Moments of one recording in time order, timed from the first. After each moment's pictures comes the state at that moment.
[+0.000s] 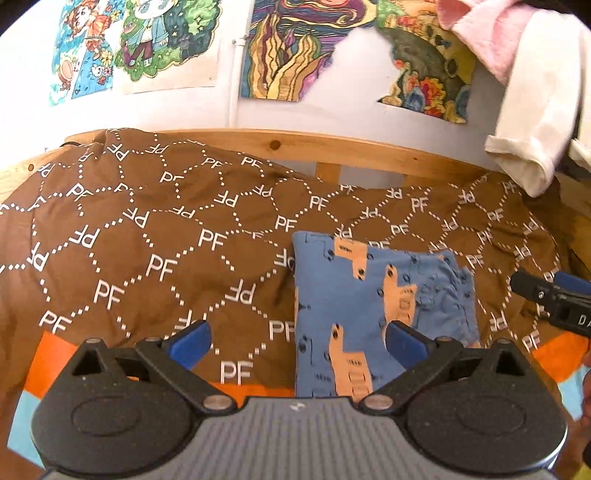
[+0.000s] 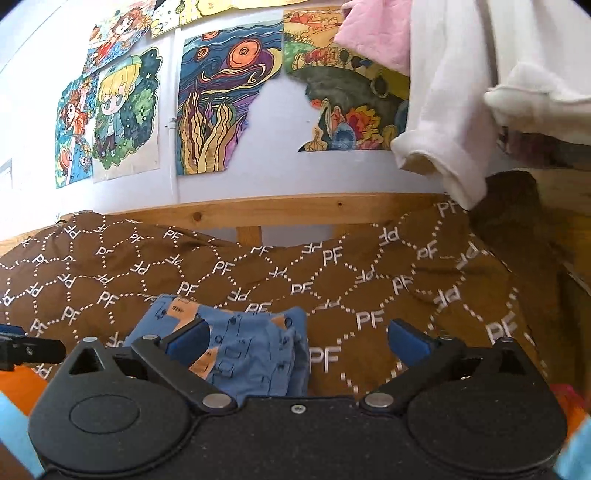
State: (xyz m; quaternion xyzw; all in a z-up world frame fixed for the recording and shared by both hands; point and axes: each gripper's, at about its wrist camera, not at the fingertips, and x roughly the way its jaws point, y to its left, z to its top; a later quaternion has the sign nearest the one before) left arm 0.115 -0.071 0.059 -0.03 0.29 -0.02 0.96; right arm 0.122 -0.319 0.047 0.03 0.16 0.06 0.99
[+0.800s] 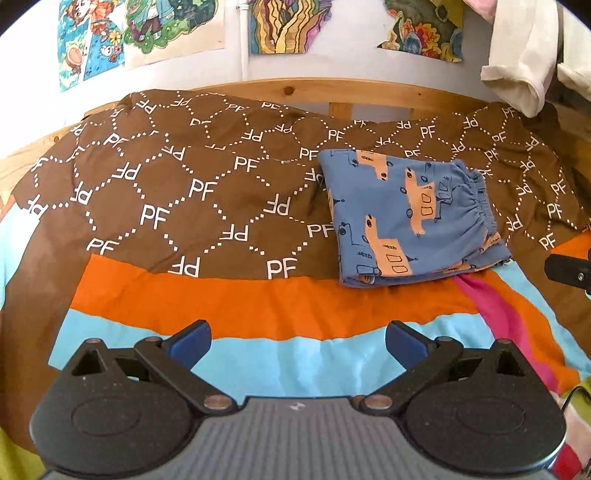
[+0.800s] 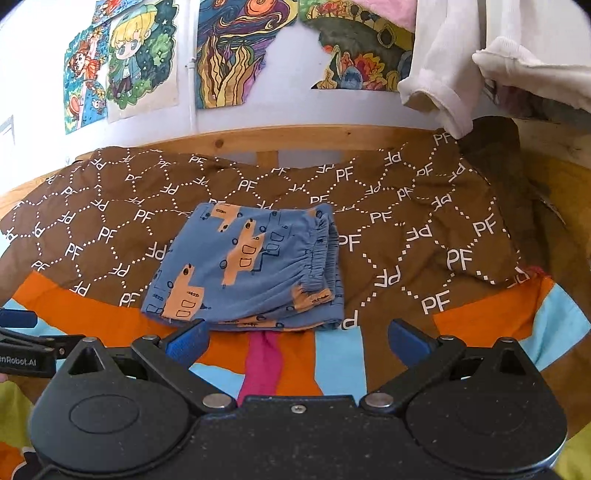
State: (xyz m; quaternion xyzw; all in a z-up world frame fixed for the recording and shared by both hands) left arm 0.052 -0.053 0.022 0.03 0.34 -0.01 0.94; right arm 0.036 -0.280 0.026 0.02 0.26 0.05 0.96
